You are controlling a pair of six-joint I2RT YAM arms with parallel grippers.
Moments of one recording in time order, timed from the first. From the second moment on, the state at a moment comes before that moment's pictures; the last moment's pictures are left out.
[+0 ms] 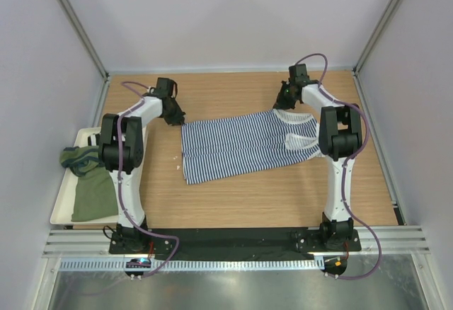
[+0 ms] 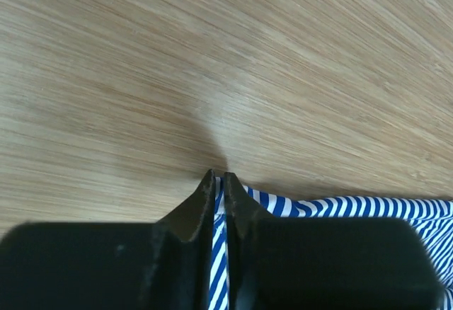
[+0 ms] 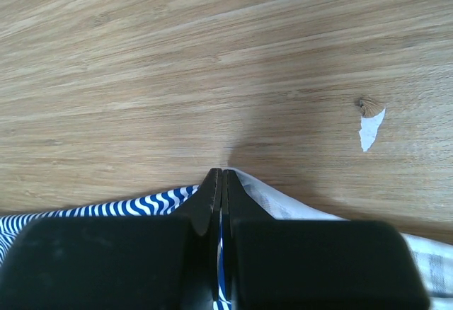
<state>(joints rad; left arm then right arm) -0.16 2.10 1.51 -0.47 0.02 -0.67 0.14 2.28 1.79 -0.44 -0.18 0.47</state>
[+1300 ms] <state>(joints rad) -0.15 2.03 1.39 -0.40 0.12 -0.66 0.13 2.12 1.61 -0.39 -0.19 0.50</state>
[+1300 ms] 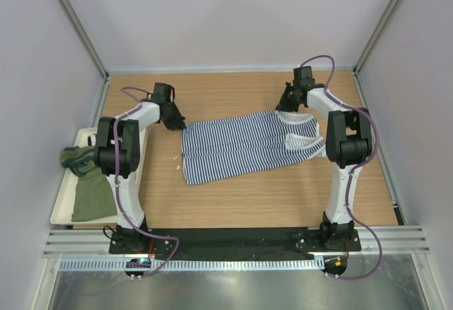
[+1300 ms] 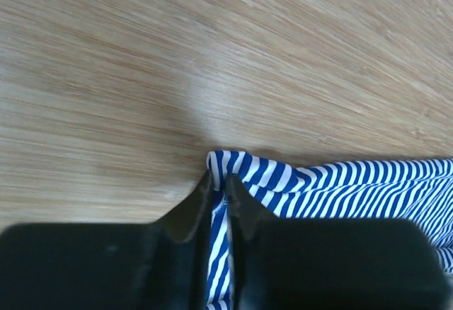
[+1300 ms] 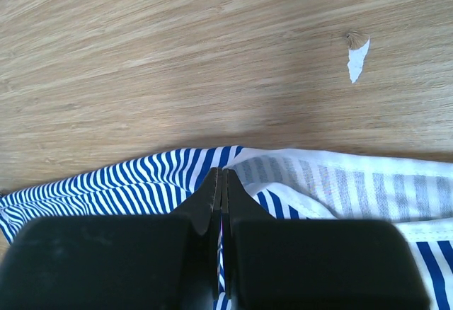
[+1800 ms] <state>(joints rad) -0.15 2.00 1.37 -0.35 0.13 -0.60 0.13 2.02 1.47 -0.34 -0.19 0.53</state>
